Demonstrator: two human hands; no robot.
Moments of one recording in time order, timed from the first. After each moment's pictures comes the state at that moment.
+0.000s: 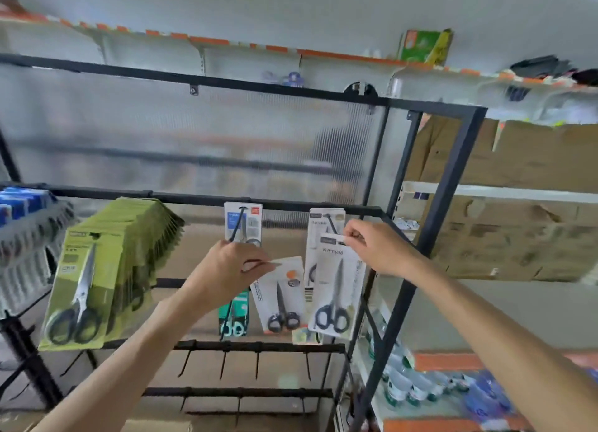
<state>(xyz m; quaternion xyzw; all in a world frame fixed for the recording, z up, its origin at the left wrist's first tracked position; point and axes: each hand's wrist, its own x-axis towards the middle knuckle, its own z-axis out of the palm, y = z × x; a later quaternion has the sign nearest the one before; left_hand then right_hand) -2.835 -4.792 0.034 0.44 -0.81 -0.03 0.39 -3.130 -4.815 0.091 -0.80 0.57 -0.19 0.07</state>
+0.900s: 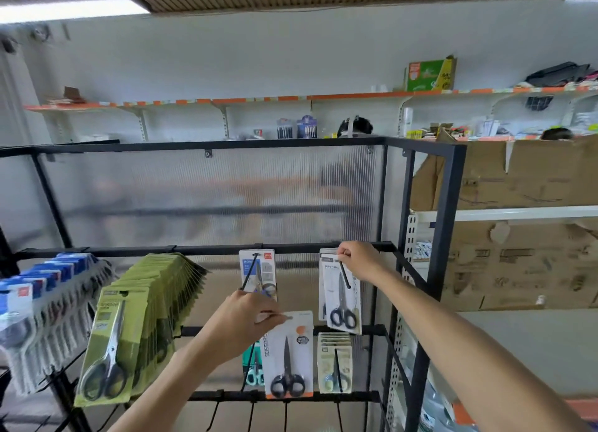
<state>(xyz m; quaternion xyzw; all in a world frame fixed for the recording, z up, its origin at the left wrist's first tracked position) -2.852 -4.778 0.061 0.50 -0.82 -0.03 0.26 -3.124 -4.934 0.066 -0.75 0.60 -0.25 0.09</state>
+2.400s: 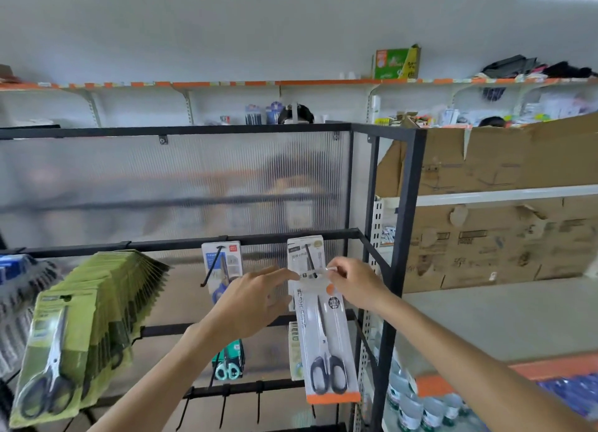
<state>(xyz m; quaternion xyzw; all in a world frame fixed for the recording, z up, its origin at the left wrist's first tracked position) -2.916 -4.809 0.064 0.44 -0.87 -0.04 0.23 -3.158 -4.844 0.048 -0.73 0.58 -0.30 0.21</state>
